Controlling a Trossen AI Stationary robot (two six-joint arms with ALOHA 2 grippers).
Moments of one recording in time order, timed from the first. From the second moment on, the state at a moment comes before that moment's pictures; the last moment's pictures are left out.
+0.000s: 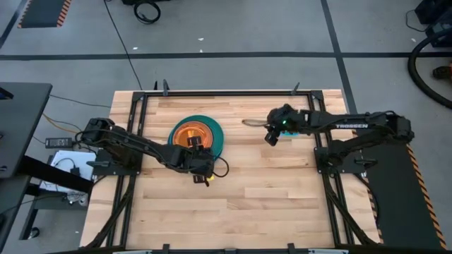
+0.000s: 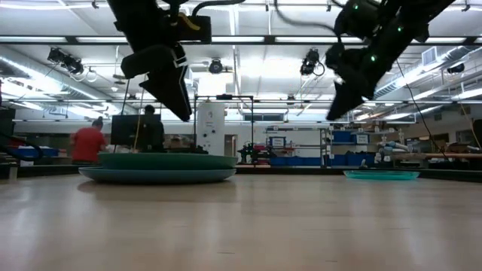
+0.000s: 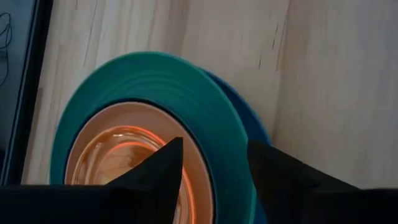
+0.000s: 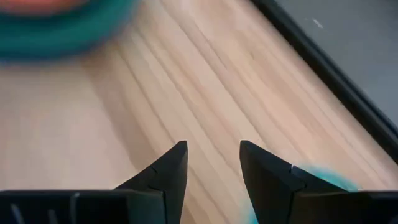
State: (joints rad) left arm -0.25 1.64 1.13 -0.69 -0.54 -0.24; right arm -0.26 1.14 0.70 -0.40 0.29 0.17
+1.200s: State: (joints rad) left arm -0.26 1.64 1.13 -0.95 -0.54 -0.21; right arm -0.30 1.53 0.67 -0.72 0.42 0.24
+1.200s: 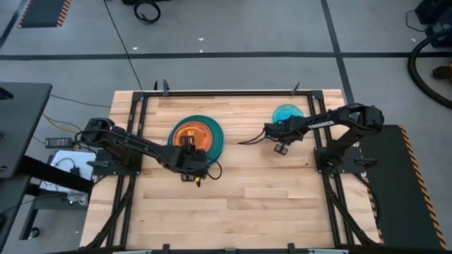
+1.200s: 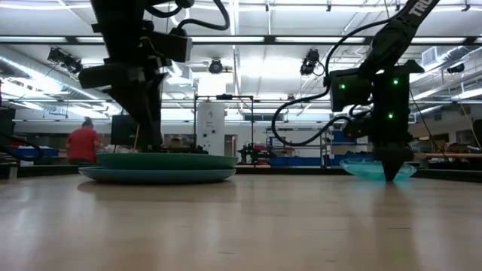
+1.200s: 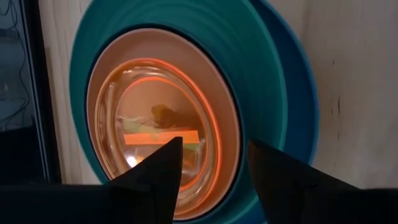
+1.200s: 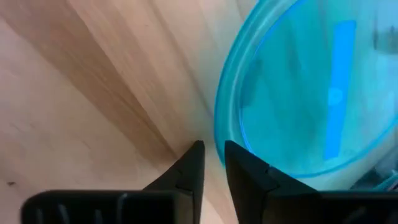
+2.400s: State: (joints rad) left arm -0.25 1.64 1.13 -0.73 -0.55 0.28; right arm 0.16 1.49 0.77 -0.72 0.45 0.10
